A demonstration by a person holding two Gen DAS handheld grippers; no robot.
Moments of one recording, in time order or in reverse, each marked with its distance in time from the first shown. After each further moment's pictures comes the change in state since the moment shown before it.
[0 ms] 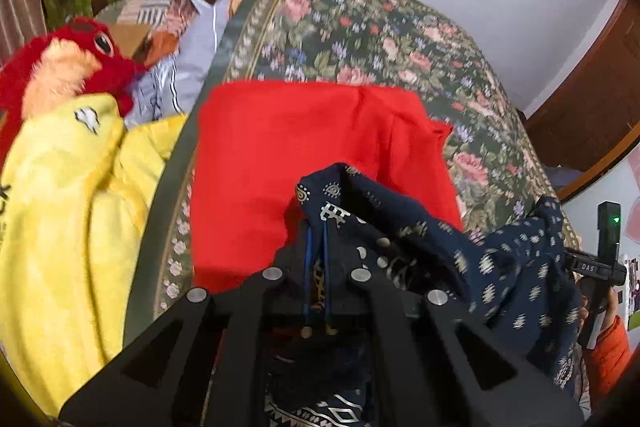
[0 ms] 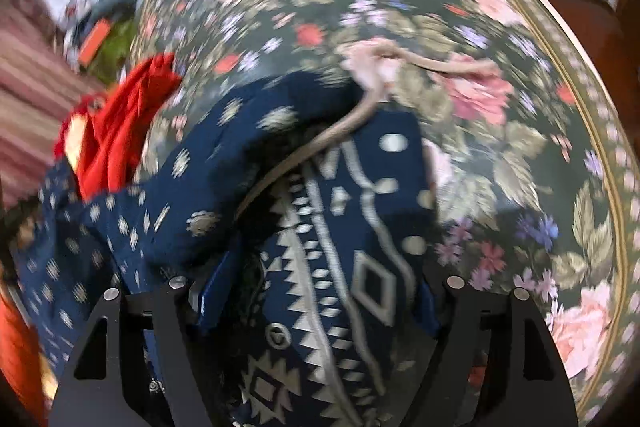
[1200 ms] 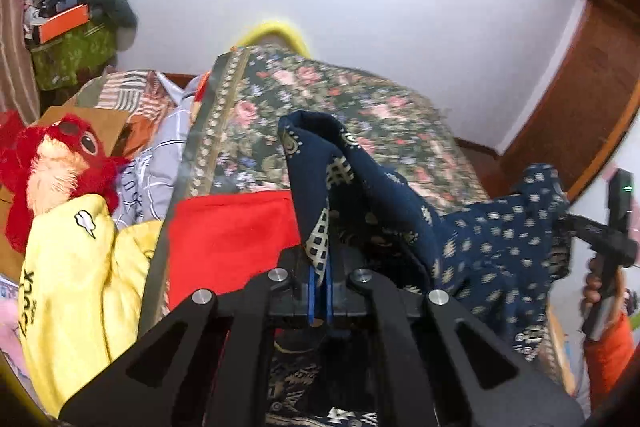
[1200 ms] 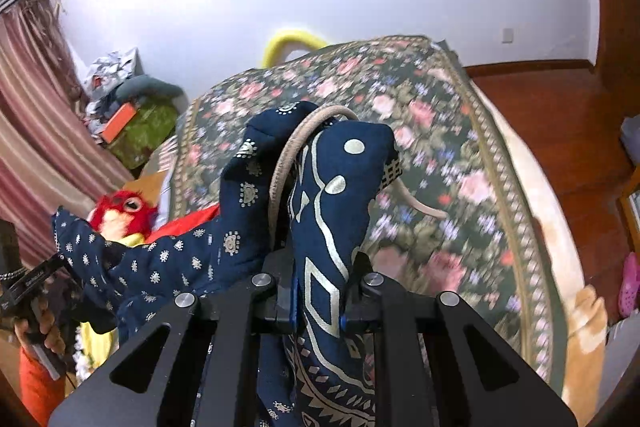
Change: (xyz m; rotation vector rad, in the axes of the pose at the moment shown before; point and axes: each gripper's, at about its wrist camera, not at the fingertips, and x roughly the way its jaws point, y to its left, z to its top) left arm -0.074 -0.065 0.070 0.055 -0.224 -0.051; right arm -0.121 0.010 0.089 0.076 -0.351 0.018
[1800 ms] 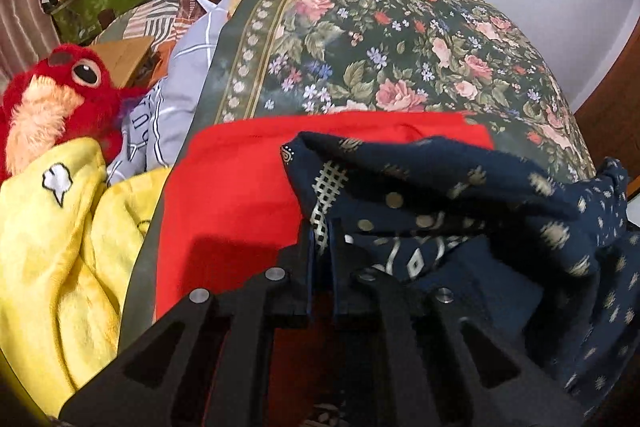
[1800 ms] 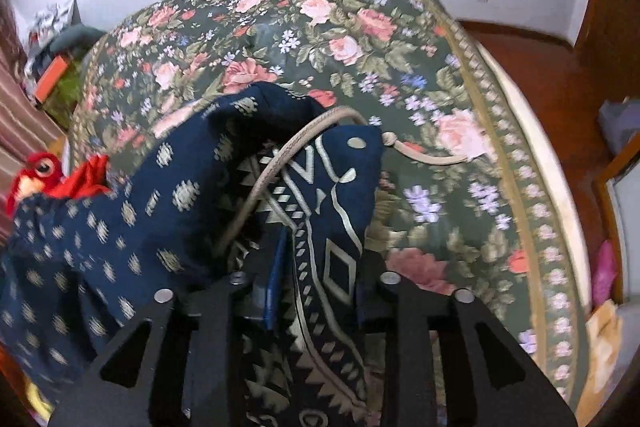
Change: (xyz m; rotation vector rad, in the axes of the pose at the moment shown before) left arm 0.152 0.066 -0.043 -0.027 0.220 0.210; right arm 0.111 -0.052 -0.034 -0.060 0.159 -0.190
